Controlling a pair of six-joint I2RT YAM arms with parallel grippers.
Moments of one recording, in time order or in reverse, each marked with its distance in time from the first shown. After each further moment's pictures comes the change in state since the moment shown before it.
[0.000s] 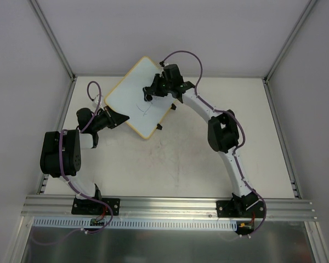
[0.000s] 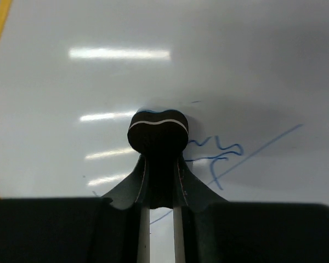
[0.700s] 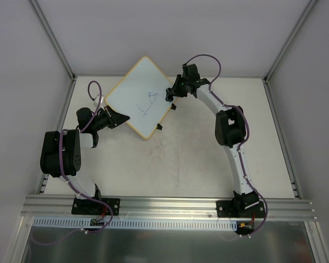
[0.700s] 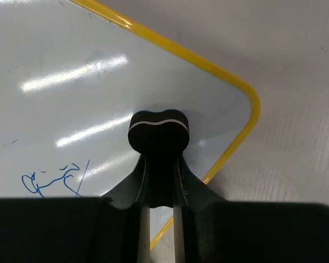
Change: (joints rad) left arm 0.000 0.002 0.006 0.005 0.028 0.003; right arm -0.172 0.049 0.000 -0.152 0.063 0.036
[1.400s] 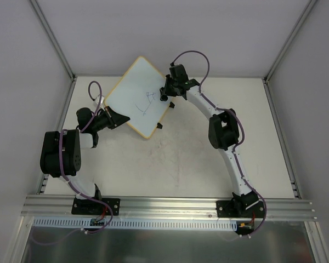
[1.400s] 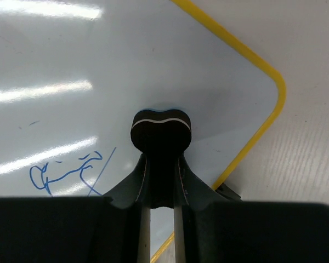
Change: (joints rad) left arm 0.000 0.000 0.000 -0.009 0.016 0.002; right arm 0.106 0.019 0.083 -0.031 0.177 -0.116
